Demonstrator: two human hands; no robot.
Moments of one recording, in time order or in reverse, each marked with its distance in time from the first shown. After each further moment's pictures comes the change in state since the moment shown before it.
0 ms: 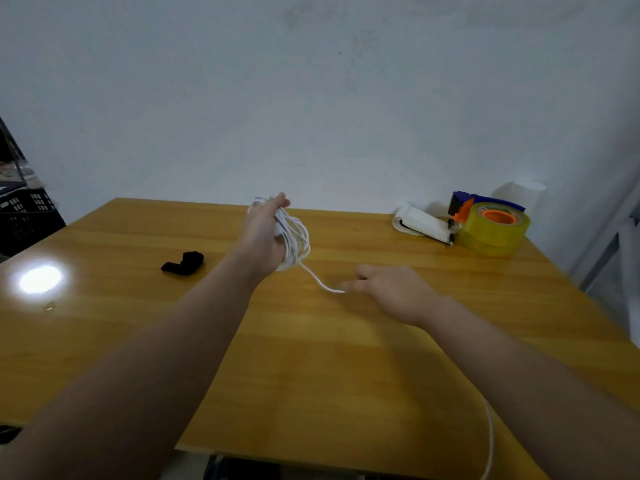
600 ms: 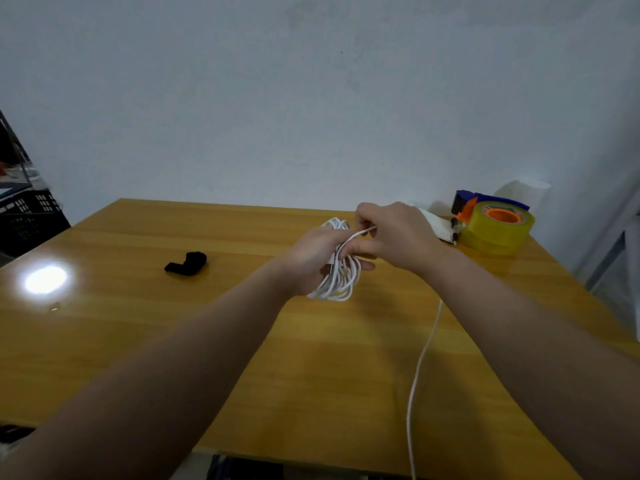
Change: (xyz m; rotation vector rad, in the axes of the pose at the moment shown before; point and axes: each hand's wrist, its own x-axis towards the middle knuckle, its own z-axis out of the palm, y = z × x) left_hand -0.036 -0.025 0.031 0.444 -0.461 -0.129; right_hand 0.020 0.005 -0.063 0.300 0.483 0.117
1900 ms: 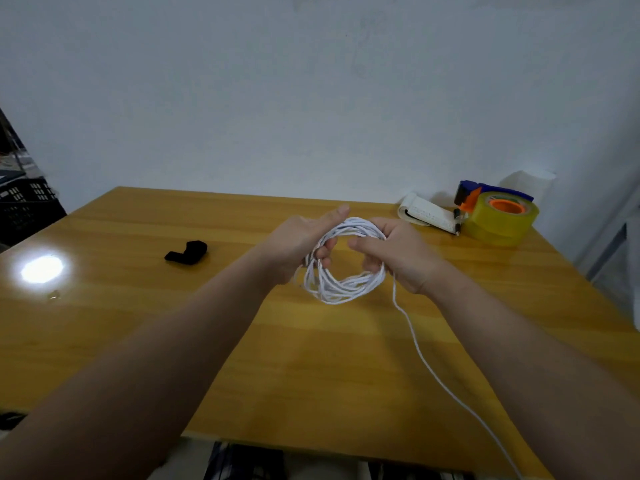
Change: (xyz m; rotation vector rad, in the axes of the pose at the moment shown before) left_hand -0.010 -0.003 -0.031 0.266 0.063 0.067; right_hand -0.024 -0.009 0.030 1.095 -0.131 0.423
